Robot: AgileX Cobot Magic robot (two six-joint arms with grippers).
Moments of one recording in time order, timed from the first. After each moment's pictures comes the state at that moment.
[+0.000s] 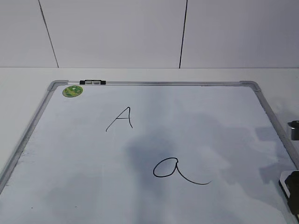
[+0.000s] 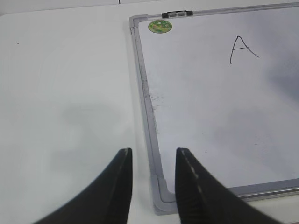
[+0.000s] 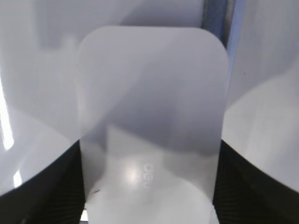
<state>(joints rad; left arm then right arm) 0.02 0.01 -0.51 -0.18 1.11 0.13 0.09 1.44 -0.66 0.02 0.85 0.02</state>
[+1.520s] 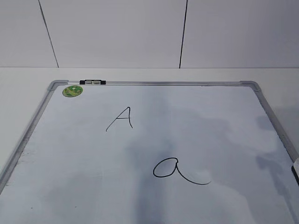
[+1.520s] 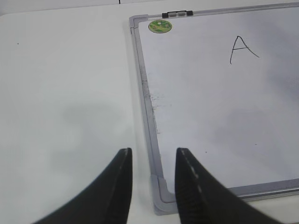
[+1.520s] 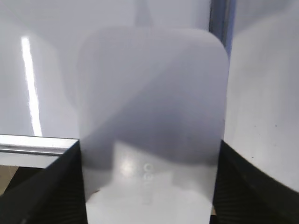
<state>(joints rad) 0.02 0.01 -0.51 -0.18 1.11 0.13 0.09 1.16 -0.70 0.11 1.08 0.02</state>
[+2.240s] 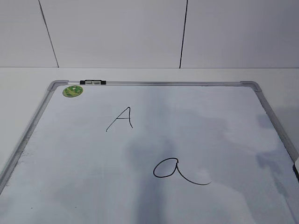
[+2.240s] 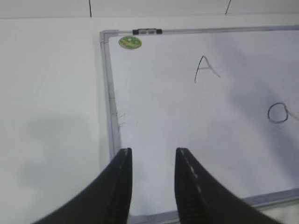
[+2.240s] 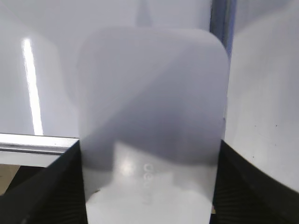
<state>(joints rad) 0.02 0.02 -0.51 -0.32 1.07 0.13 0.09 1.14 -0.71 0.12 1.09 0.02</state>
